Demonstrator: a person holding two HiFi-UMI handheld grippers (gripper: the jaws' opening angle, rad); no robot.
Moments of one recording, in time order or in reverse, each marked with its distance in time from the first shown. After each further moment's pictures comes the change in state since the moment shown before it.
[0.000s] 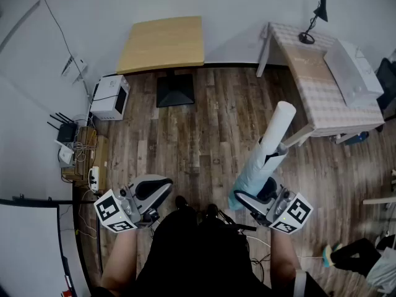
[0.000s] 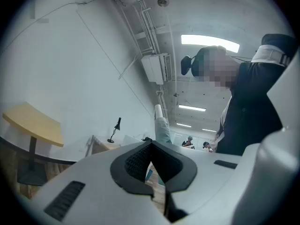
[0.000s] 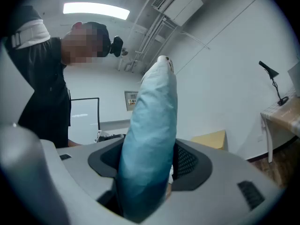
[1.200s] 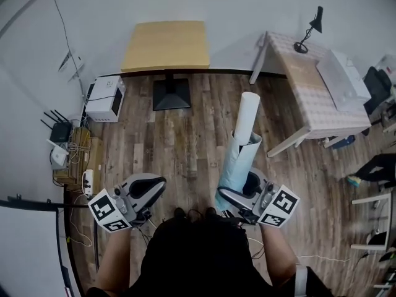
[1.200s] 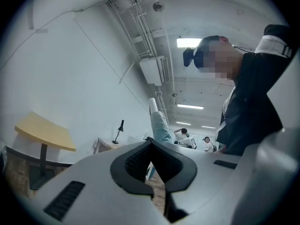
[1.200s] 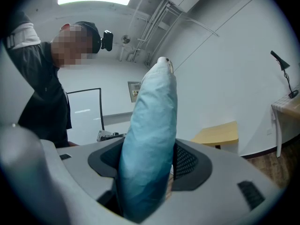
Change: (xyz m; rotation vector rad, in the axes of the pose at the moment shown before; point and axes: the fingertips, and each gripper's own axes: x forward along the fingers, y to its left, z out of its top) left arm -0.106 0.031 0.014 0.066 -0.009 0.004; right arm 0.109 0.069 -0.036 0.000 0.086 0.051
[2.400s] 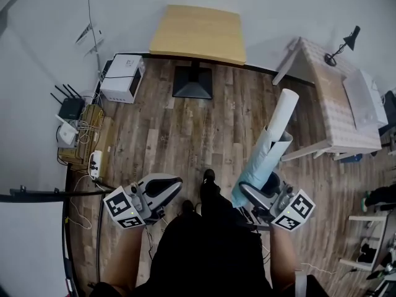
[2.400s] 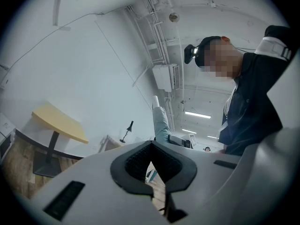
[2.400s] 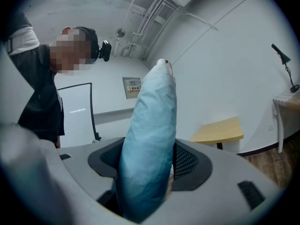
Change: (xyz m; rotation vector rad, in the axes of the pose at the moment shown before) left arm -0.075 0.063 -0.030 -0.118 -0.062 0.071; right arm 0.082 -0.011 -0.015 0.028 0.023 -0.038
